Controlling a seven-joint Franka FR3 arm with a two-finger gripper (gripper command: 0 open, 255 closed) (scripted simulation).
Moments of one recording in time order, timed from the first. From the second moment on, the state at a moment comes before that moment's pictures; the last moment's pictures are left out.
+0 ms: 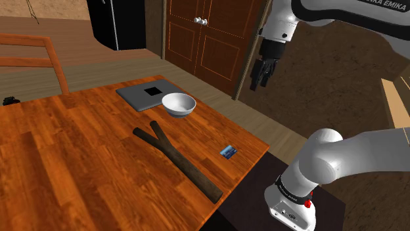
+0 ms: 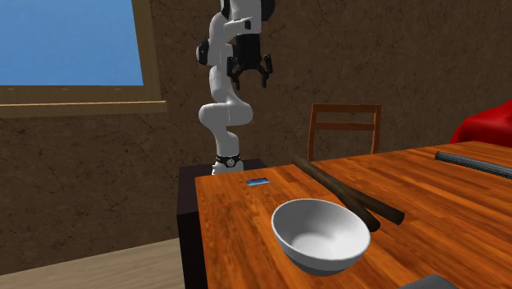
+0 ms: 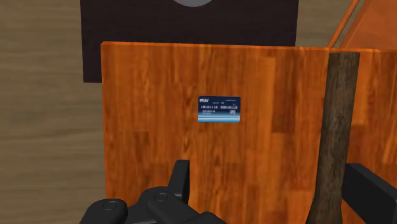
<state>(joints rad) 0.01 -0.77 0.01 -2.27 0.11 1.43 0.01</state>
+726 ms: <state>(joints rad) 0.17 -0.62 0.09 -2.44 -0.08 1.61 -0.36</state>
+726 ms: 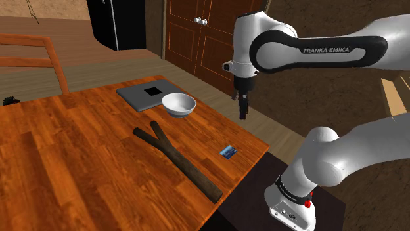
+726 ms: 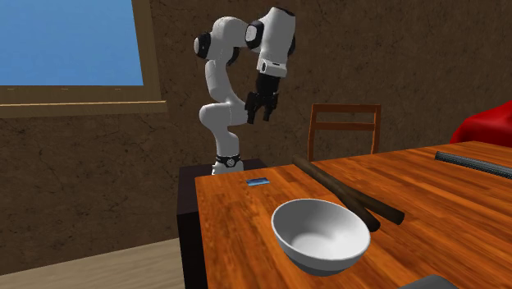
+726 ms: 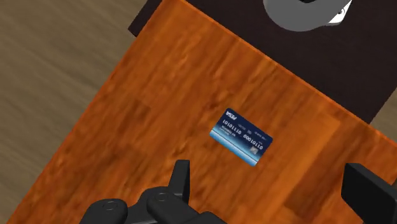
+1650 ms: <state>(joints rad) 0.32 -0.39 0.21 -2.80 -0.47 2.06 -0.74</state>
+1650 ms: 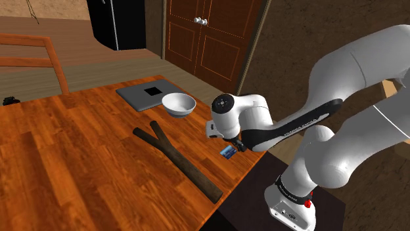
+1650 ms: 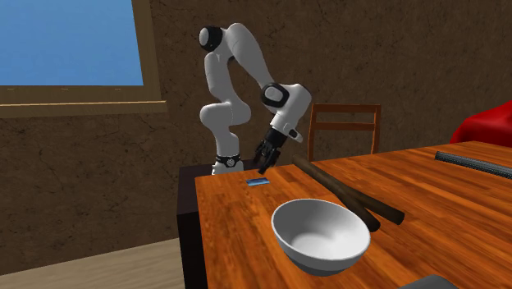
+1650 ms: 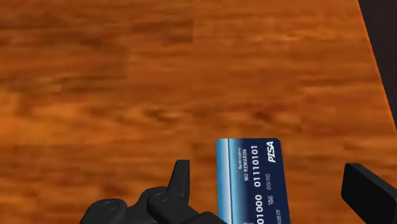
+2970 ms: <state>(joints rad) 0.27 -0.31 0.19 -2.87 -0.59 2.21 -0.70</state>
